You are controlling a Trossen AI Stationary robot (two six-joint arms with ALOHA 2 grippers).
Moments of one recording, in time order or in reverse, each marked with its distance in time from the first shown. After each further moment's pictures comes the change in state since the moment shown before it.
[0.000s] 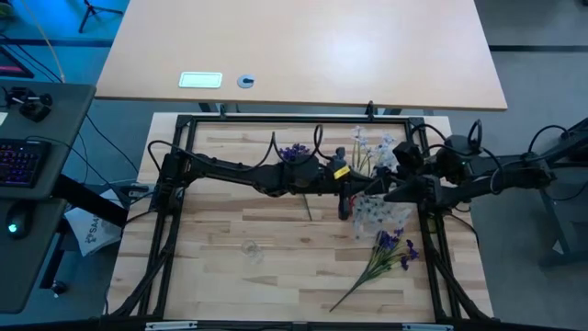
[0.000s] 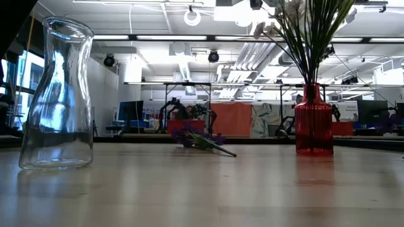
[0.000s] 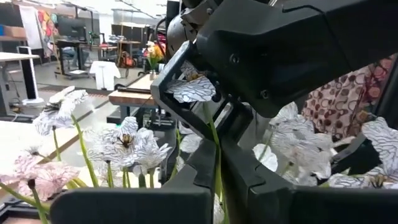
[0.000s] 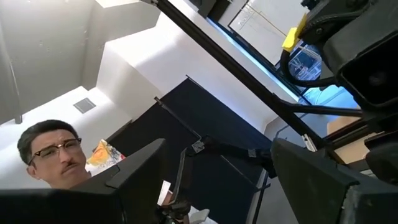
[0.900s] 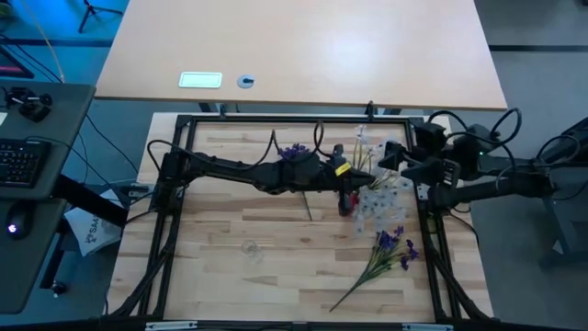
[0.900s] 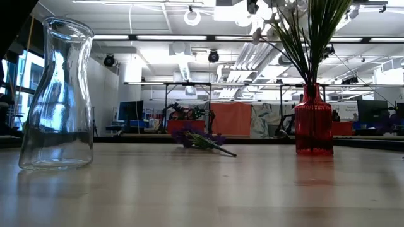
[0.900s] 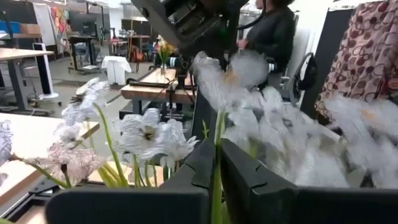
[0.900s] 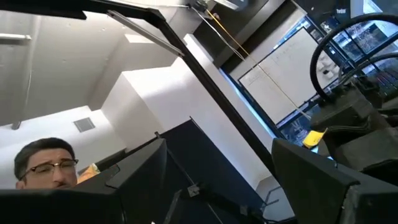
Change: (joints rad) left arm 0.009 -0.018 -0.003 -0.024 -0.025 0.017; right arm -0.129 -0.069 0.002 0.114 0.003 -0.088
